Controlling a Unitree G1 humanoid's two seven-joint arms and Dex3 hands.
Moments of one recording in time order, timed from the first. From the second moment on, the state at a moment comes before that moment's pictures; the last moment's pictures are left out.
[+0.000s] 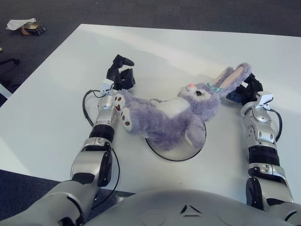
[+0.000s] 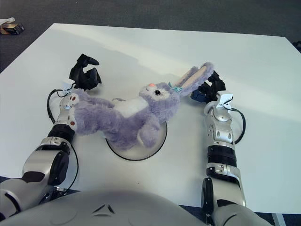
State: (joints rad) left arm -0.53 0.08 0.12 0.81 -0.09 -0.57 -0.11; right arm -0.27 -0.26 -0.24 0.32 0.12 -0.01 0.01
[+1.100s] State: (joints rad) left arm -0.47 0.05 0.11 0.68 -0.05 -0.53 -0.02; right arm -0.29 -0.29 -0.25 0.51 0.11 -0.29 0.05
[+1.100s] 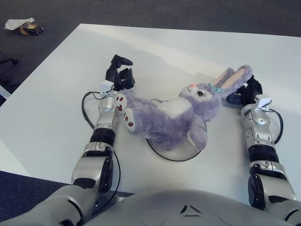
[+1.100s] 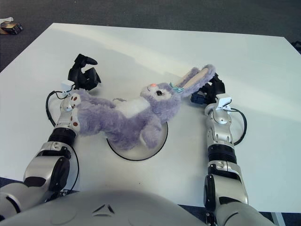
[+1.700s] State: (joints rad) left arm -0.44 0.05 0.10 0.64 0.01 -0.52 0.05; right arm -0.31 -0.25 -0.30 0.58 0.17 -0.54 0.08
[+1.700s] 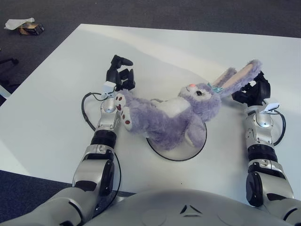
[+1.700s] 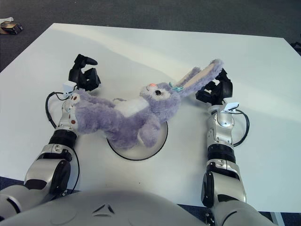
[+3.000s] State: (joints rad) left arm -0.44 0.05 0.09 0.65 0.01 -0.55 0.02; right arm -0.31 -0.25 -0.29 0.57 0.16 -0.55 0.10
